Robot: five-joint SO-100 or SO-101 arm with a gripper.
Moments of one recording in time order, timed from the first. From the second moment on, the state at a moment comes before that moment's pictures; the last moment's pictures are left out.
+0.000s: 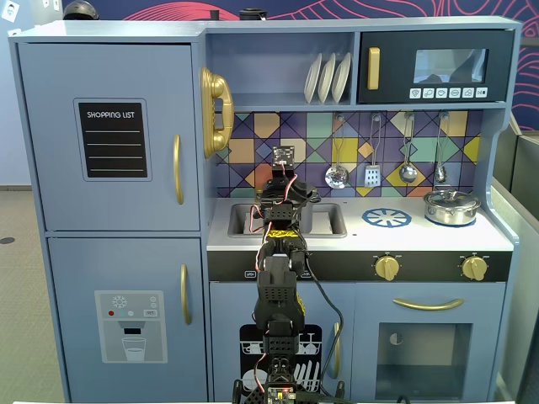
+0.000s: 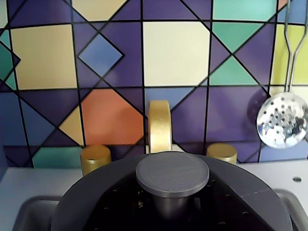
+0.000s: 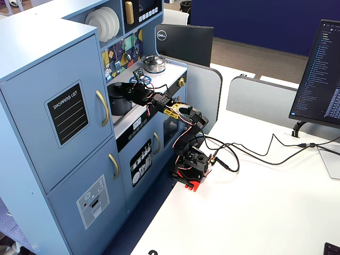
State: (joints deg) arm 2.0 122.8 113.3 0.0 -92.9
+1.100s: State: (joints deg) arm 4.5 126.4 115.8 7.1 -91.8
